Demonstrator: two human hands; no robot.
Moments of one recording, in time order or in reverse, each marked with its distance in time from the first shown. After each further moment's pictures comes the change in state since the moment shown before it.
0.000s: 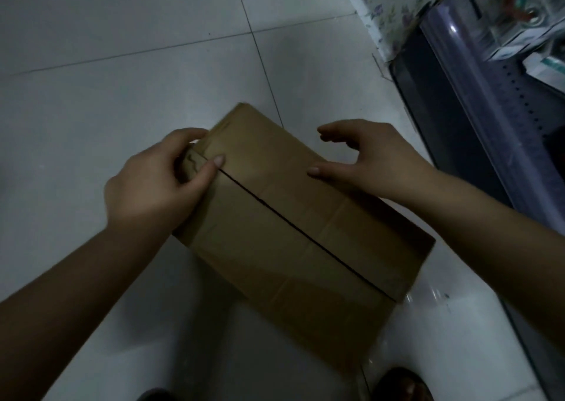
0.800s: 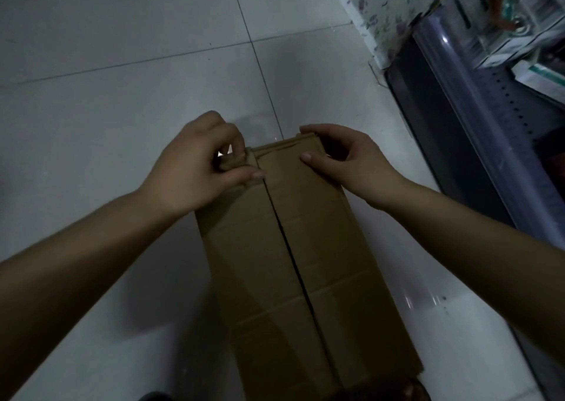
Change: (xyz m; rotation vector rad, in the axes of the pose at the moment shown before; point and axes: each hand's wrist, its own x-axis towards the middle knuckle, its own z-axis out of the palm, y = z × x) left_hand 0.036 0.018 0.006 -0.091 -0.227 0.476; right_hand 0.008 0.004 0.019 0.566 0.012 0.016
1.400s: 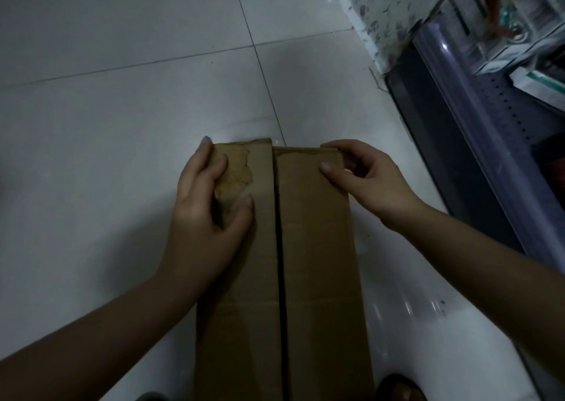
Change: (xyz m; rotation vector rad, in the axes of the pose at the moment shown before) left_hand -0.066 0.036 0.039 -0.234 0.292 -0.278; right_hand -0.020 0.018 -0.007 0.169 0.066 0.045
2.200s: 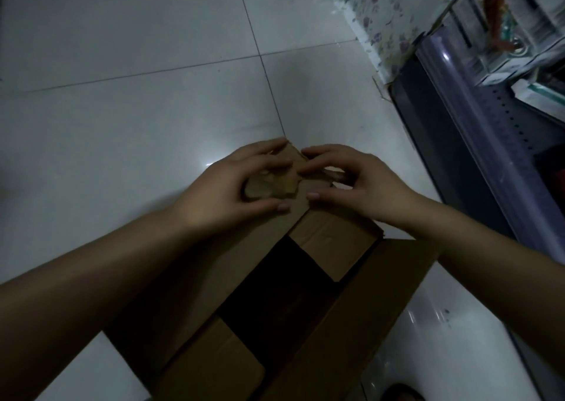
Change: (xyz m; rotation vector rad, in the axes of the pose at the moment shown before) left_hand 0.066 0.006 -0.012 0.063 -0.454 0.216; right_hand 0.008 -0.017 0.000 -0.280 -0.294 -0.199
